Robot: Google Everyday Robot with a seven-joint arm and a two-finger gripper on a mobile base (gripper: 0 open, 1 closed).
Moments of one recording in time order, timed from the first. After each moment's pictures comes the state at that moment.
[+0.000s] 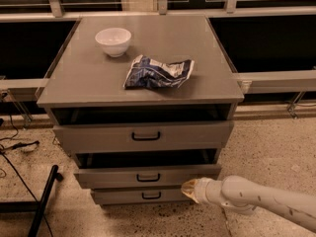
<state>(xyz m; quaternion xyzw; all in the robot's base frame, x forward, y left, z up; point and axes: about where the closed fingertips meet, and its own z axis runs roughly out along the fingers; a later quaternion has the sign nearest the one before) 0.541 -0.132 0.384 -0.56 0.74 0.09 0.37</state>
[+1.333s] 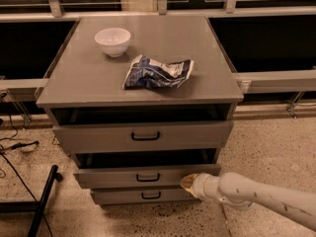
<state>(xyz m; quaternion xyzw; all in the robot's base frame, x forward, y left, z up) 0.566 -0.132 0.383 -0.55 0.74 0.07 0.39</state>
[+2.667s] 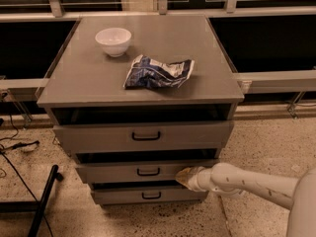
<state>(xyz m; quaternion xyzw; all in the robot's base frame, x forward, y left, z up) 0.600 -0.114 0.371 -0.56 0.73 0.08 0.37</state>
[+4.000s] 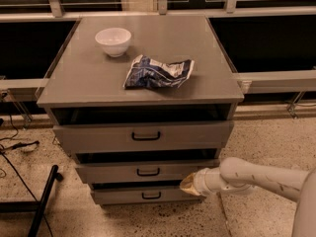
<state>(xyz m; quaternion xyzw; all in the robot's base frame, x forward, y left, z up) 0.546 -0.124 0.400 -0.58 0.74 0.15 0.30</state>
